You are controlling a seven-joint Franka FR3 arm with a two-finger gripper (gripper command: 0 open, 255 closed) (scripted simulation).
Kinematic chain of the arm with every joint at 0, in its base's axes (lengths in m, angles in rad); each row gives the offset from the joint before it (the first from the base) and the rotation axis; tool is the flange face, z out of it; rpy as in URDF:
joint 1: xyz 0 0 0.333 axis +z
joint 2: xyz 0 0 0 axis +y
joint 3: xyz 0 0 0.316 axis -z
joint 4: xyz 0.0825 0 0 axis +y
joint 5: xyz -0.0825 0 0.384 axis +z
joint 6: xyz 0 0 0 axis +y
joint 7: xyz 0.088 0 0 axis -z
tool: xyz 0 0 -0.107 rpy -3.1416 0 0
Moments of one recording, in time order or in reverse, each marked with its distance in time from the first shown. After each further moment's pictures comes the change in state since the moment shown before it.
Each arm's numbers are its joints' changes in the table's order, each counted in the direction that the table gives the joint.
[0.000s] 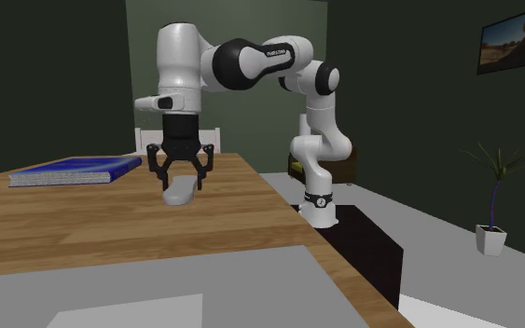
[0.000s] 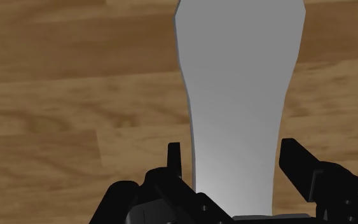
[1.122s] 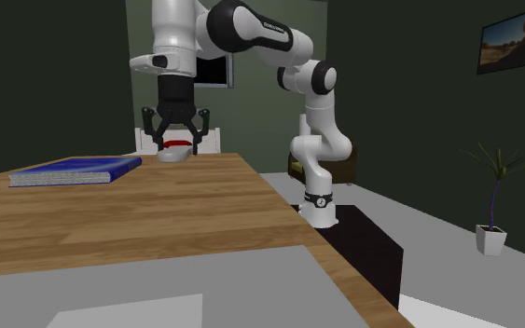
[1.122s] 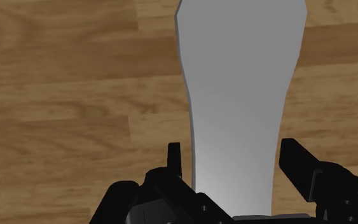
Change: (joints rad) arm -0.036 -0.014 0.015 -0.184 -0.008 0.195 -0.016
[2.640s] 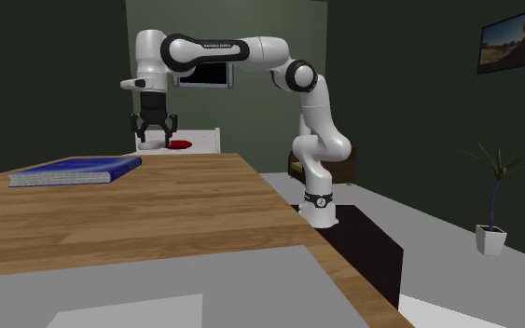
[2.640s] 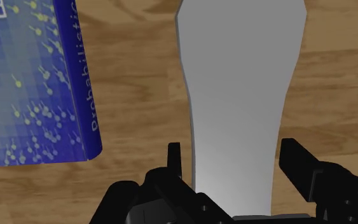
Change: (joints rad) arm -0.307 -0.076 0.150 0.140 0.014 -0.051 -0.475
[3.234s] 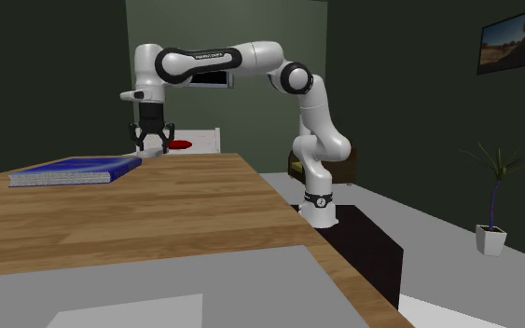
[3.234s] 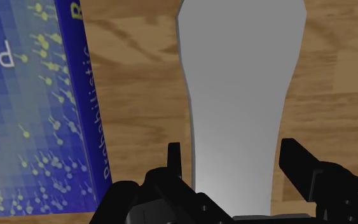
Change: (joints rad) arm -0.059 0.038 0.010 0.032 0.030 -0.060 -0.081
